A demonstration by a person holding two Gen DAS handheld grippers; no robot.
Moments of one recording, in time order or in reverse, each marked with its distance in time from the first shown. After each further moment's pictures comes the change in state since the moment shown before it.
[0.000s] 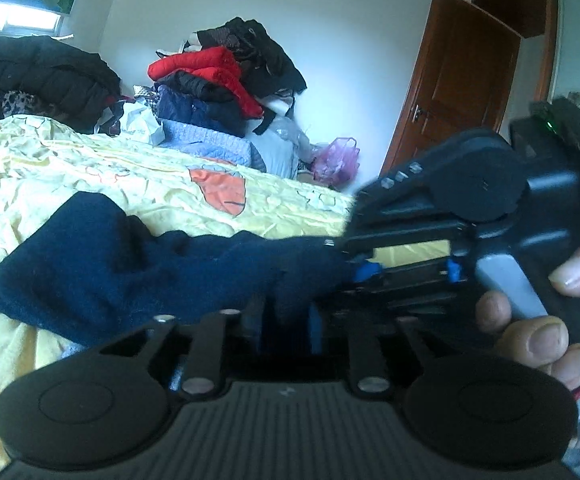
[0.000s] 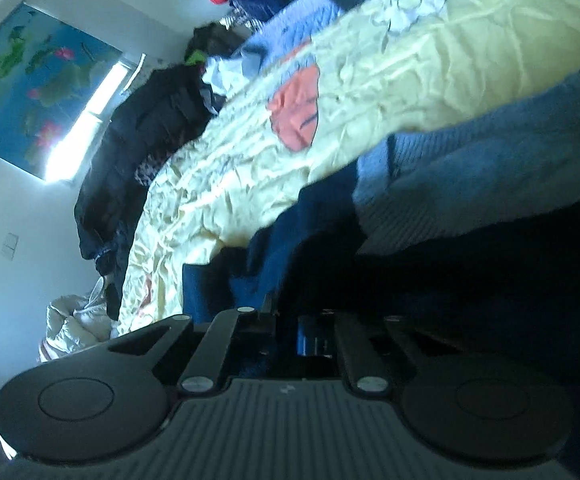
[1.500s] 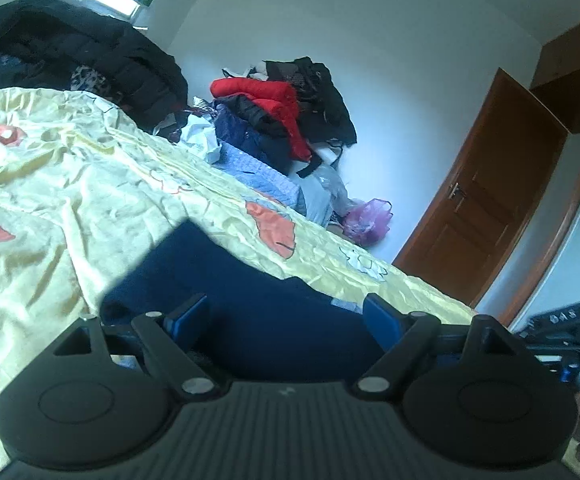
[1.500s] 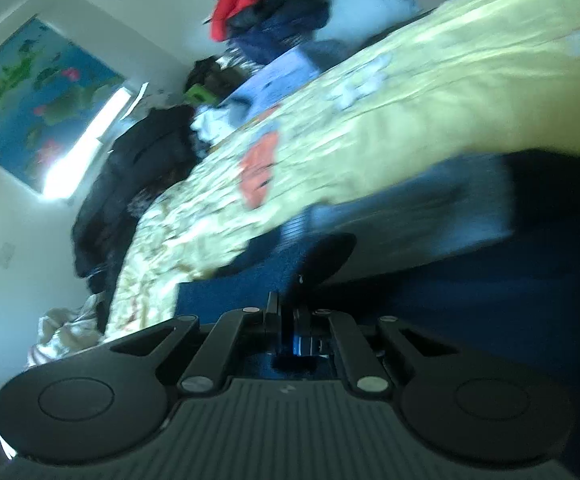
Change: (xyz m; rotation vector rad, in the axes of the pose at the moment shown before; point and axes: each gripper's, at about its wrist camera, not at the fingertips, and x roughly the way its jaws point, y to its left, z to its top) left arm -0.016 0.041 0.003 -0.242 -0.130 0.054; right arm -0.094 -0.051 0.015 -0.039 -0.109 -0.046
